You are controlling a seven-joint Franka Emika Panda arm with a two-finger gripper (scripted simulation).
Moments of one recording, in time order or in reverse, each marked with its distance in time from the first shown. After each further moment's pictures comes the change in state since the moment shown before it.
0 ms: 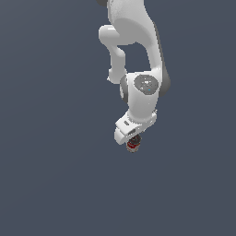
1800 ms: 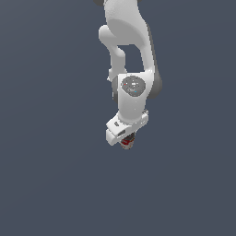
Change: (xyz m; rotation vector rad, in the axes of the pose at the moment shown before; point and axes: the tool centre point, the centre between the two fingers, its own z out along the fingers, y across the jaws) arm -0.019 0.029 0.004 0.004 -0.006 -0.005
